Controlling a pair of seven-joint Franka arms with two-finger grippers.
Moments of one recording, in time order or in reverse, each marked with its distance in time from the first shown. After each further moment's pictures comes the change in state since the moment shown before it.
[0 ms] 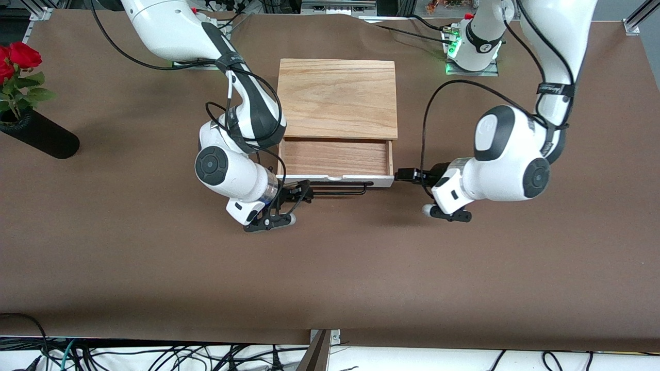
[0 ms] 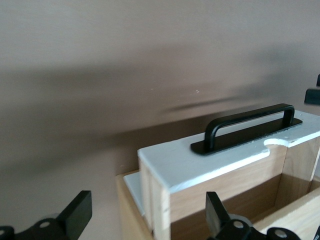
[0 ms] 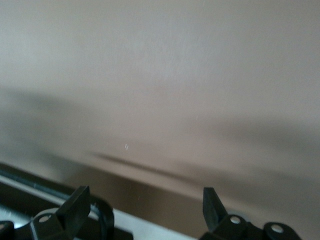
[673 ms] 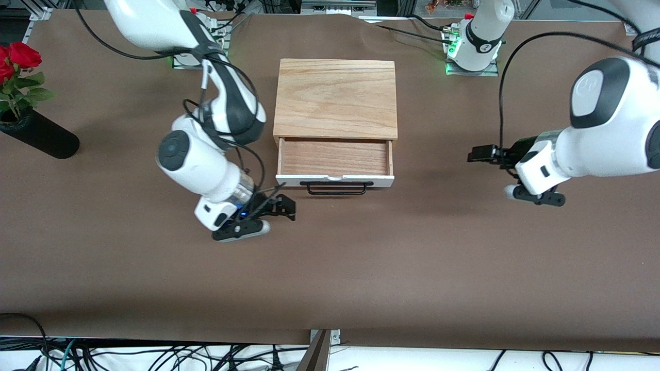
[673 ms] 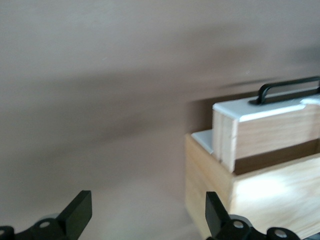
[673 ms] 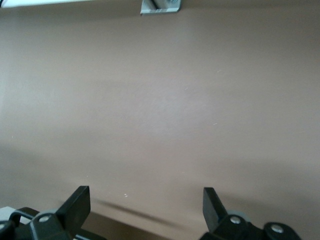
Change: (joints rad) left arm 0.144 -0.148 0.062 0.097 0.184 -0.327 0.045; right arm -0.027 -0.040 -0.001 -0.012 -0.049 0.205 -0.006
